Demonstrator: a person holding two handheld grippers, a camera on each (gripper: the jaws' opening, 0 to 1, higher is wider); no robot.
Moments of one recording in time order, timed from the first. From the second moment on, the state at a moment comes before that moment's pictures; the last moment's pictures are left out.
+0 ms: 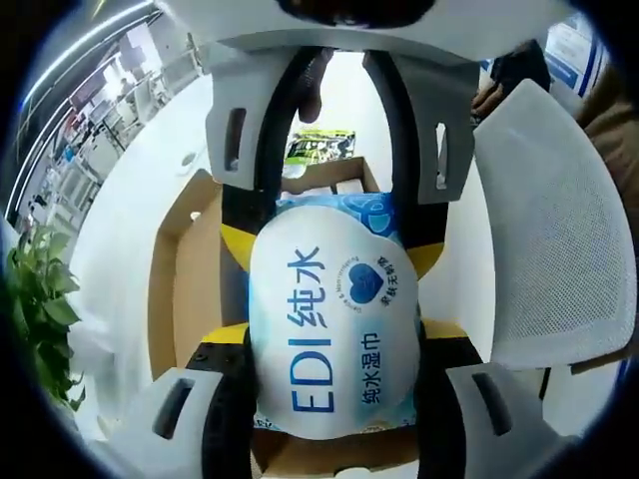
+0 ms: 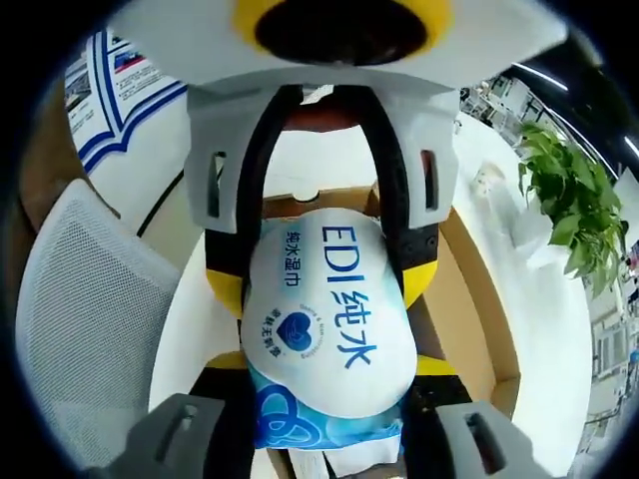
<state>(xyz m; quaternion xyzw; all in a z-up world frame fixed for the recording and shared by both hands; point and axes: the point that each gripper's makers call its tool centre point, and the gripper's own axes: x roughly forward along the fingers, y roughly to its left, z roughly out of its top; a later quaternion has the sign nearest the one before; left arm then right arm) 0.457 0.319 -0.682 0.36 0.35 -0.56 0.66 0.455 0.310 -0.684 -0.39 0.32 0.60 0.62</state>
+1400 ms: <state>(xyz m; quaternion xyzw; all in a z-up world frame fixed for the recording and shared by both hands) 0.461 0.160 -0.660 0.40 0.29 -0.63 0.60 0.458 0.154 -0.660 -0.36 0.36 0.52 0.69</state>
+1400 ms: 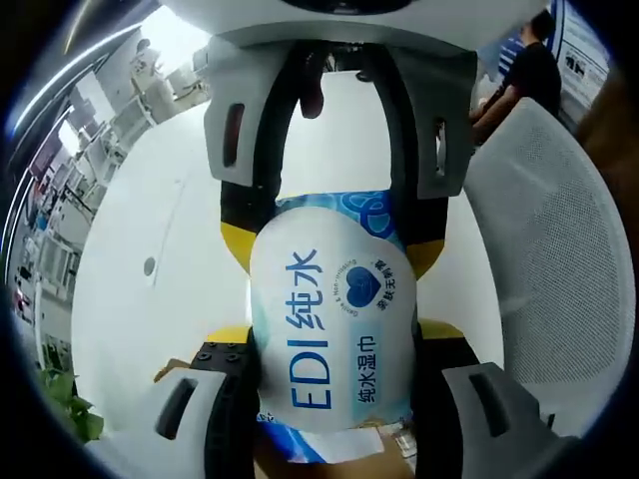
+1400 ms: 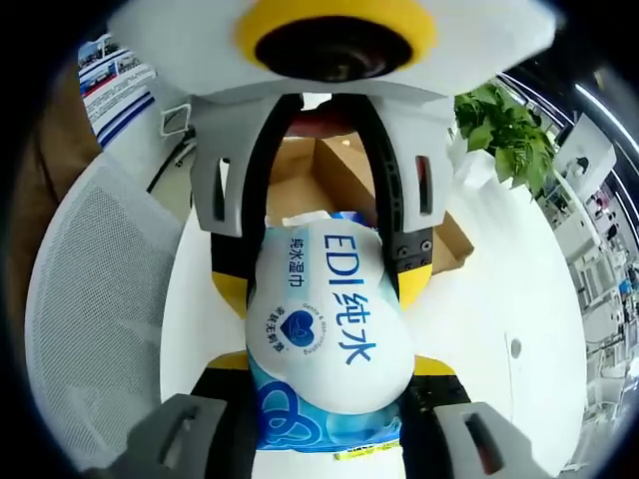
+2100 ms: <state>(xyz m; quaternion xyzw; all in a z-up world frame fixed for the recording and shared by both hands) 0.478 0.108 -0.661 0.40 0.28 -0.65 0.58 0.474 0.102 -0.661 -0.36 0.38 0.49 0.70</state>
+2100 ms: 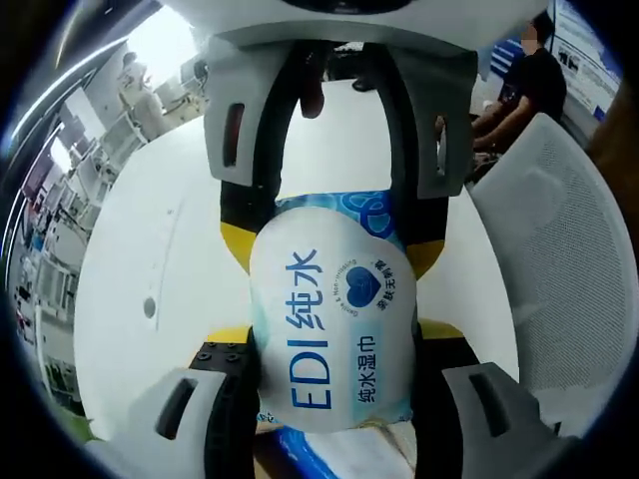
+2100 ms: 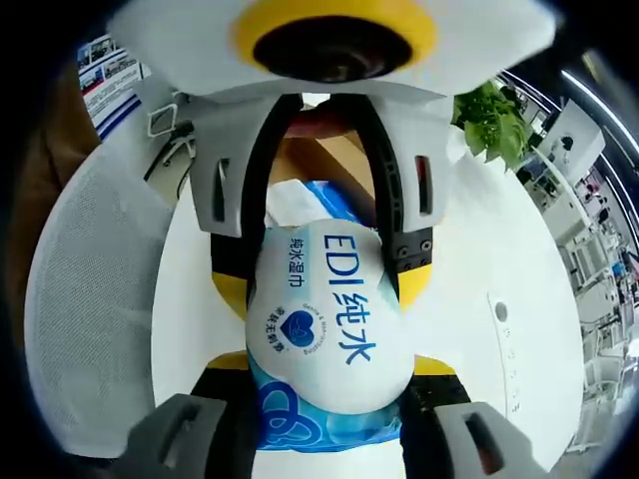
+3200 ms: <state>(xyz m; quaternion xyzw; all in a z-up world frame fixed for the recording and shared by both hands) 0.509 0.091 -0.703 0.40 0.29 -0.64 0.59 0.505 0.084 -0.703 -0.36 0.38 0.51 0.68</state>
